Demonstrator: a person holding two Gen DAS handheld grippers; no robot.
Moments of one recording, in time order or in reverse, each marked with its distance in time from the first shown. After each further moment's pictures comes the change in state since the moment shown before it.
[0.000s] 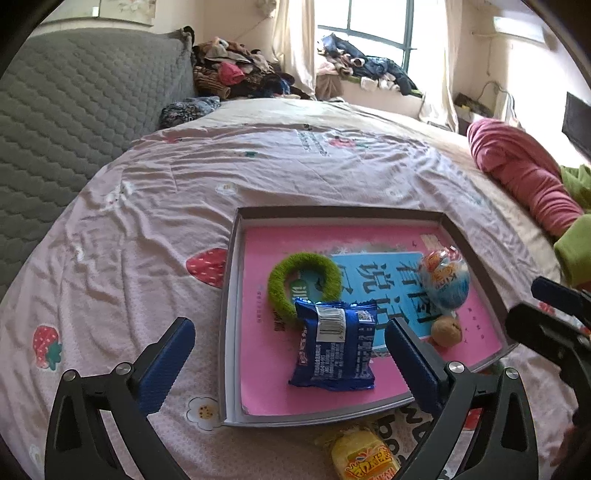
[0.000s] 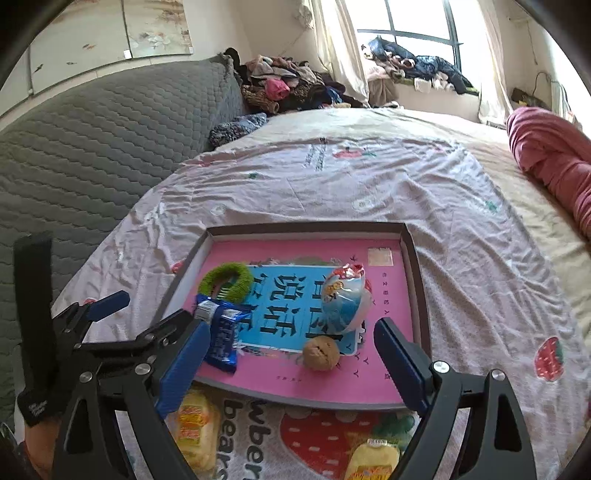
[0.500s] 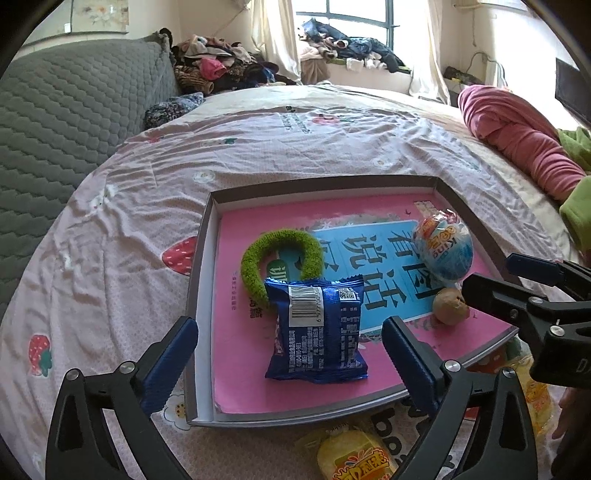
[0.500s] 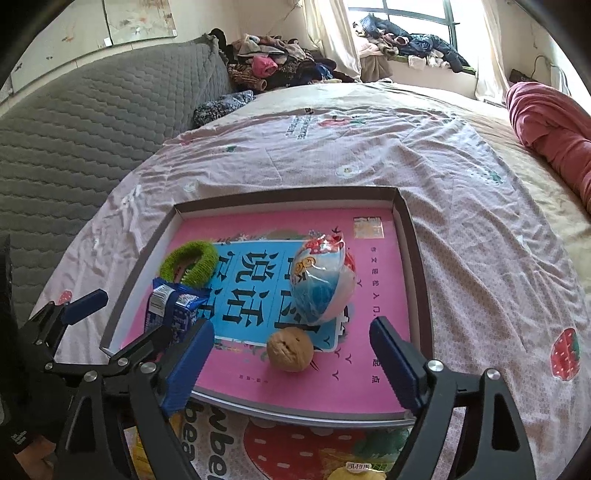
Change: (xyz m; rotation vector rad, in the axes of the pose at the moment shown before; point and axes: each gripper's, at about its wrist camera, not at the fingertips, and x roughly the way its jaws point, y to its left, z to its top) left arm 0.025 -0.029 -0.014 0.097 0.047 0.028; right arm 0.049 -0.029 -0.009 0.033 0.088 -0.011
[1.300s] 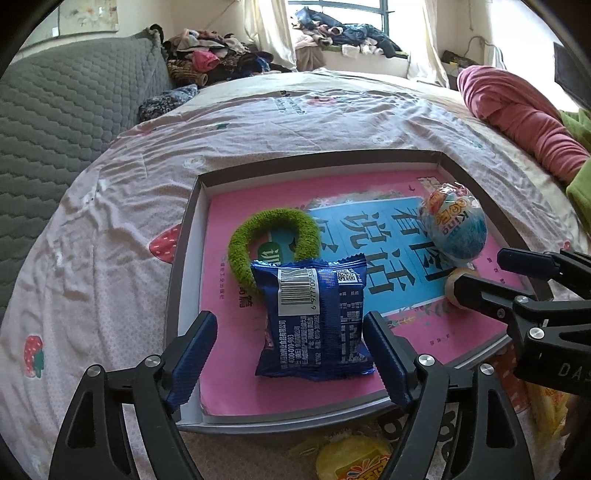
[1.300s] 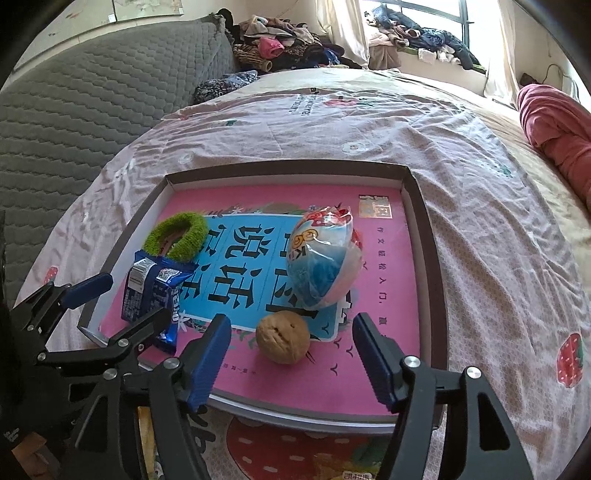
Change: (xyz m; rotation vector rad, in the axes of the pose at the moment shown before) left arm 0.022 -0.010 -0.008 0.041 0.045 0.022; right arm 0.026 0.000 -0.009 -0.050 0.073 -0.025
